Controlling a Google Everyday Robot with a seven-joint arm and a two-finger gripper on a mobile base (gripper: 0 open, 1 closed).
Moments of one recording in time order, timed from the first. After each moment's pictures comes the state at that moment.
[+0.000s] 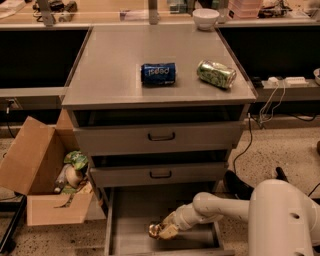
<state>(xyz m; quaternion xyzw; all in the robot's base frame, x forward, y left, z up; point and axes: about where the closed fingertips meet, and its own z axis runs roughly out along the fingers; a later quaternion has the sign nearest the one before) 0.508 -0.051 0.217 -0.50 0.80 0.28 0.20</state>
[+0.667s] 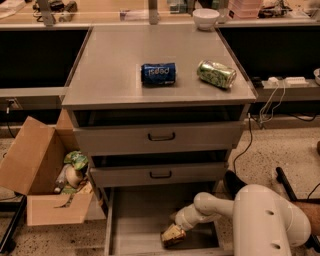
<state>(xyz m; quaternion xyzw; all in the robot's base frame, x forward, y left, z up) 0.515 -0.065 0.161 -0.49 0.80 0.30 0.16</state>
